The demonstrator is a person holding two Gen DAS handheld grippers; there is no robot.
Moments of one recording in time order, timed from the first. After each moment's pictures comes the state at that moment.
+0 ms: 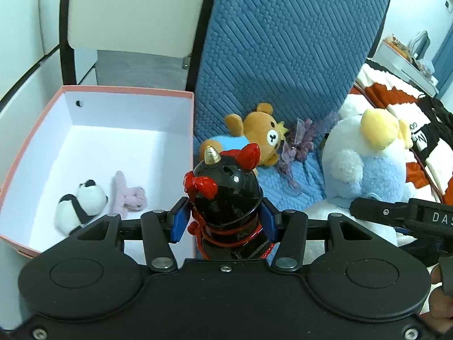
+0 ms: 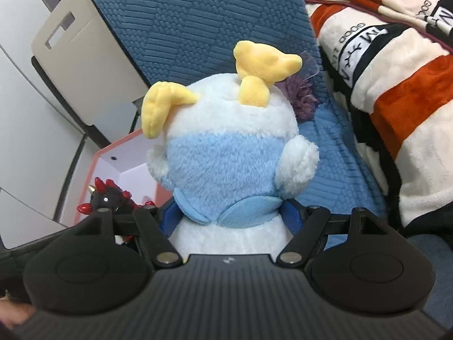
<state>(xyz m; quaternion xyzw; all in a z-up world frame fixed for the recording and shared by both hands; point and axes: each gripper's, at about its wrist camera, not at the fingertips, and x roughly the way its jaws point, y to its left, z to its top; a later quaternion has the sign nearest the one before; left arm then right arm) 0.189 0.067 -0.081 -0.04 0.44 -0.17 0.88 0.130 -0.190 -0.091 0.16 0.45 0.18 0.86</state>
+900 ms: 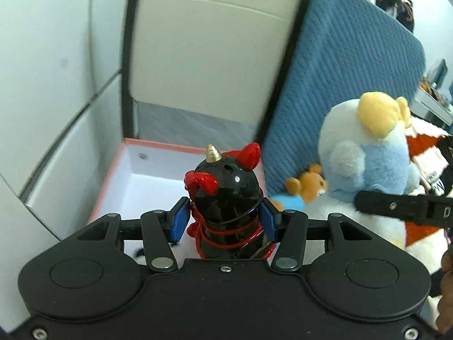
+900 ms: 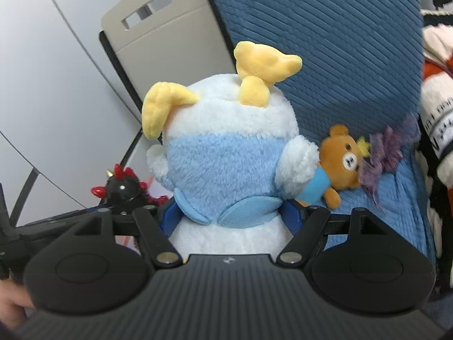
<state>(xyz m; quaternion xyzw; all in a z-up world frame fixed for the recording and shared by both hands) 0.251 0.183 -0.008 -0.05 0.40 -0.12 0.91 0.162 -0.058 -0.006 0.10 0.41 0.28 0.86</state>
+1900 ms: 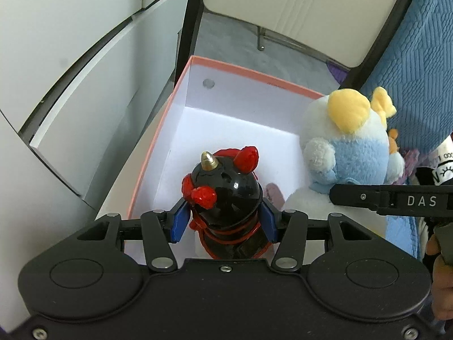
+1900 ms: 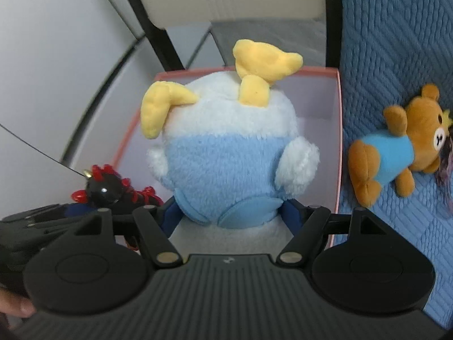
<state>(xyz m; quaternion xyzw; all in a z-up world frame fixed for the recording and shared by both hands) 0.305 0.272 -0.142 -0.07 0.51 -0.08 0.85 0.220 0.108 -0.122 0.00 0.53 0.28 0.80</state>
